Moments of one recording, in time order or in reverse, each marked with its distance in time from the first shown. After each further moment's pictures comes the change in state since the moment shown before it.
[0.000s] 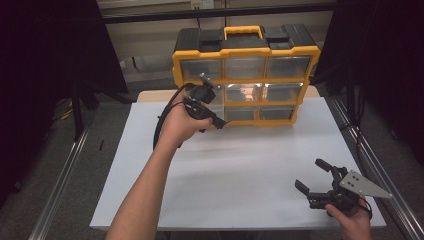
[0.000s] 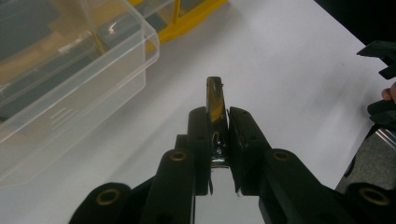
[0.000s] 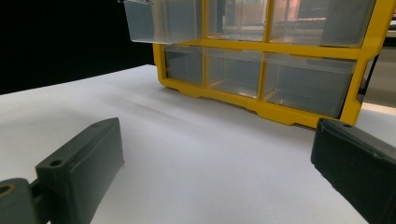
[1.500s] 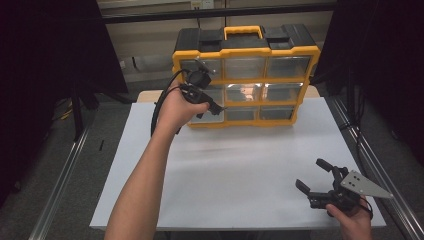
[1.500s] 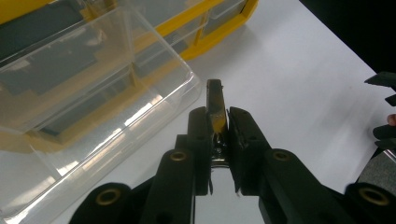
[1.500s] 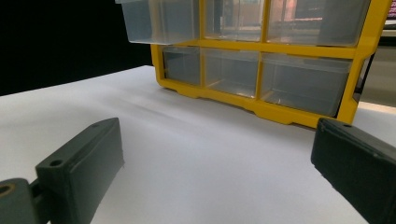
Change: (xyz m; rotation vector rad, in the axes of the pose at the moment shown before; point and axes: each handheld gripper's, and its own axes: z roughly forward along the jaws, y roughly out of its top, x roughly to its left) left arm 0.014 0.023 -0.016 -0.026 0.028 -0.036; right arm -0.001 0.000 -0.001 -0.002 -0.005 0.006
